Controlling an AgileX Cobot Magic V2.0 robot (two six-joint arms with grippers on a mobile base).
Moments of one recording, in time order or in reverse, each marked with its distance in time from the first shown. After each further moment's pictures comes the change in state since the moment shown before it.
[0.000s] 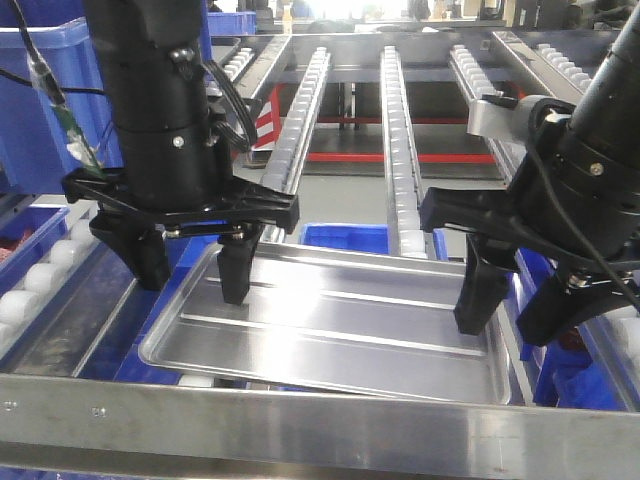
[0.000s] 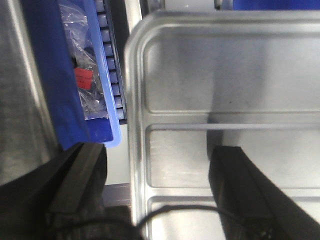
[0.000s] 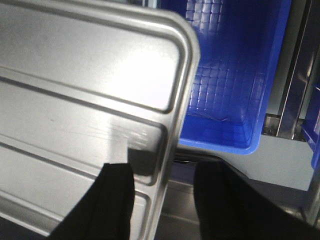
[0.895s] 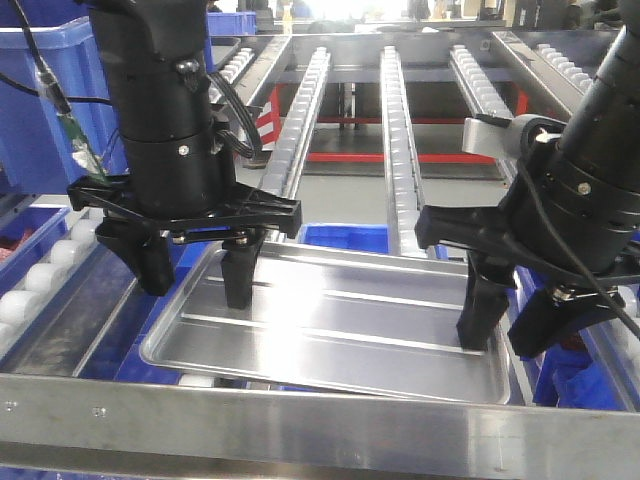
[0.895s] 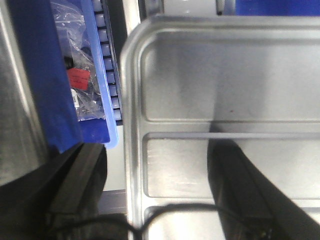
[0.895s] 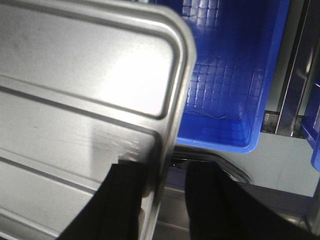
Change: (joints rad) left arm 0.007 0.021 -0.008 -0.008 -0.014 -0.002; right arm 0.000 0.045 -0.002 0.000 -0.019 0.000
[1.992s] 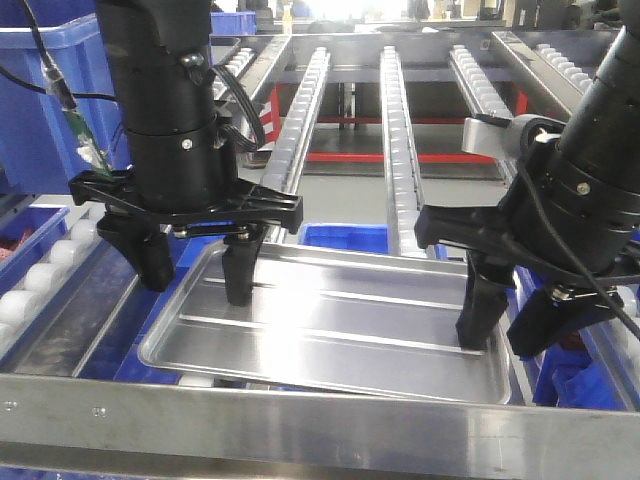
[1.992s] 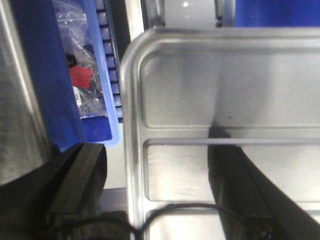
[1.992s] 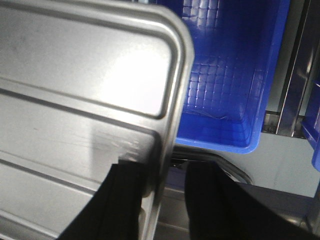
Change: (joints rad) left arm 0.000 0.008 -0.031 0.000 0.043 0.000; right arm 0.000 0.000 0.000 0.002 -0.002 0.002
